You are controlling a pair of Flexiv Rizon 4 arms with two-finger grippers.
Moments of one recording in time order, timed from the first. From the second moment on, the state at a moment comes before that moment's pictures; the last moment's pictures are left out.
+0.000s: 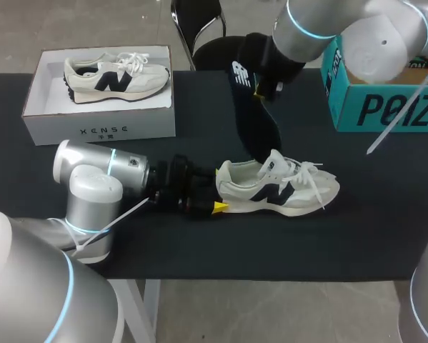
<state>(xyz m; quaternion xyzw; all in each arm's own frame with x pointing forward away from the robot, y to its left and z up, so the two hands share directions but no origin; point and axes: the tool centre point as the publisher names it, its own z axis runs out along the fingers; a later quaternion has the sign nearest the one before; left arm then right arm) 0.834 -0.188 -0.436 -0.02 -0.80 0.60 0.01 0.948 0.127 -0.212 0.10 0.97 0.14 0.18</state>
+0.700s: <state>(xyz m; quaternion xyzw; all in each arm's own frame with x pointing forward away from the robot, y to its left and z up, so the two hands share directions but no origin) 0.834 -0.188 -0.436 -0.02 -0.80 0.60 0.01 0.945 0.121 -0.153 0.10 0.96 0.18 0.20</state>
